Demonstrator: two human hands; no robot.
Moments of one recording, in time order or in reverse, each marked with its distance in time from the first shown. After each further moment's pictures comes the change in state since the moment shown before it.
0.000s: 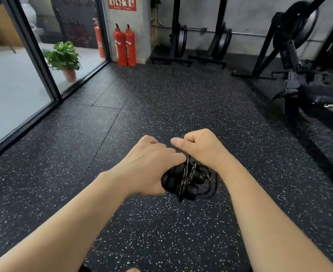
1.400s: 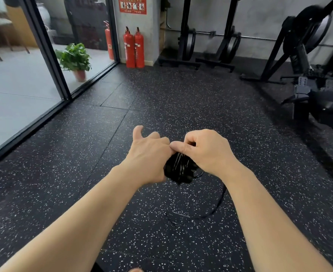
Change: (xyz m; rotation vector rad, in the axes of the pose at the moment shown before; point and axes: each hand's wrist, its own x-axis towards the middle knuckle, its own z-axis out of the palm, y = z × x) left_hand 0.009 -0.006 0.001 0.190 -0.217 -0.394; right_hand -0.008 -0.030 0.001 -0.397 0.067 -0.096
